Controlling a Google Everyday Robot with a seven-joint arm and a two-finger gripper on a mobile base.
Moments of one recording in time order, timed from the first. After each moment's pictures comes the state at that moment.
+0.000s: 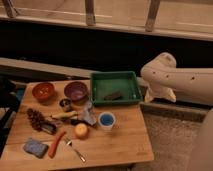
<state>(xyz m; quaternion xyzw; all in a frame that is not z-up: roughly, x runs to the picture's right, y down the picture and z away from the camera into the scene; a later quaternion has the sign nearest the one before) 0.273 0.057 0.723 -0.06 0.30 0.68 0.67</state>
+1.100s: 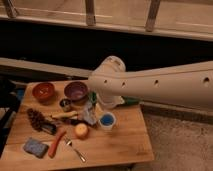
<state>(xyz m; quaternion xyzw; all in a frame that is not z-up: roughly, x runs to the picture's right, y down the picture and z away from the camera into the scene) 0.030 0.096 0.653 -0.22 0.15 0.46 0.85</state>
